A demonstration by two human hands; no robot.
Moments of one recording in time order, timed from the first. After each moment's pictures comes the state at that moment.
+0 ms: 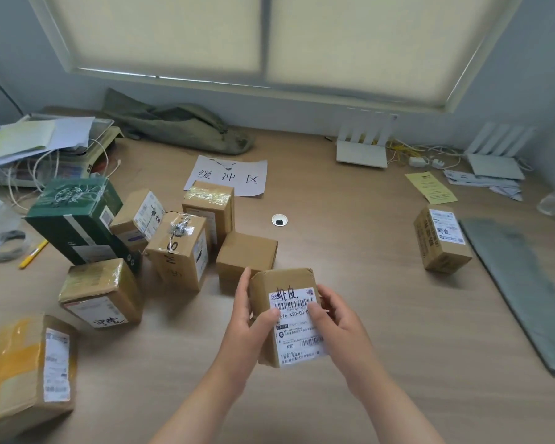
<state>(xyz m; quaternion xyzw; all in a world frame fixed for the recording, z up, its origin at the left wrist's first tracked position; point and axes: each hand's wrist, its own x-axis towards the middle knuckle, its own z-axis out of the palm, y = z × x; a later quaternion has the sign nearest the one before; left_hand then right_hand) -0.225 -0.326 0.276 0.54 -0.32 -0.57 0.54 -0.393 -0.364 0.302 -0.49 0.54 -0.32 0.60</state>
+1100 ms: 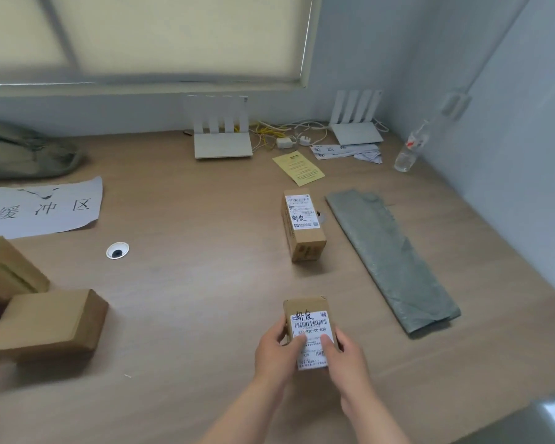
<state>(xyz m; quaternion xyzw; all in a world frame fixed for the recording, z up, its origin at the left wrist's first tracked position) -0.573 -0.461 0.182 0.57 -0.35 -0.67 0.33 -0.703 -0.435 0.189 -0.30 0.74 -0.37 0.47</state>
